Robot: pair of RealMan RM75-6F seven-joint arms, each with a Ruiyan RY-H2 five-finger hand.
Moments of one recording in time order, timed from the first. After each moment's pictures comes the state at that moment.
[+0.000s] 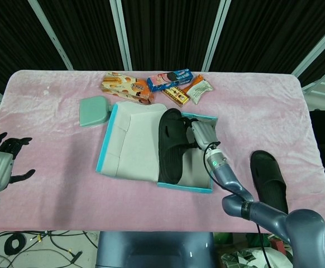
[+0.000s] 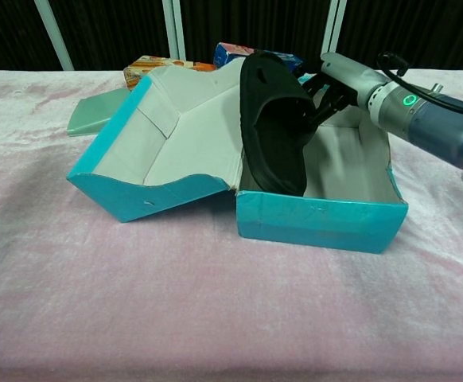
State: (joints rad) left arm -0.27 -1.18 -0.10 -1.45 1.47 1.41 -0.02; right arm 0.89 -1.77 0.30 -0.96 -1.17 0.82 0.25
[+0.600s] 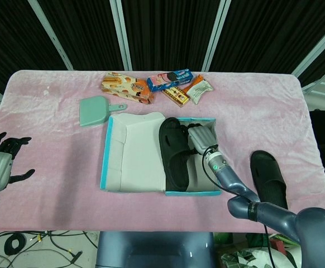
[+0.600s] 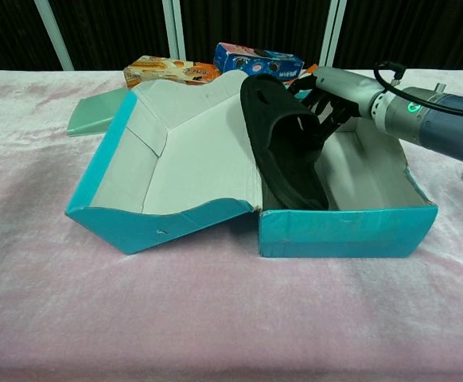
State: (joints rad) left arm -0.26 -1.18 -0.10 -1.46 1.47 1.41 -0.02; right arm 0.89 -1.67 0.25 -1.09 -1.18 0.75 0.10
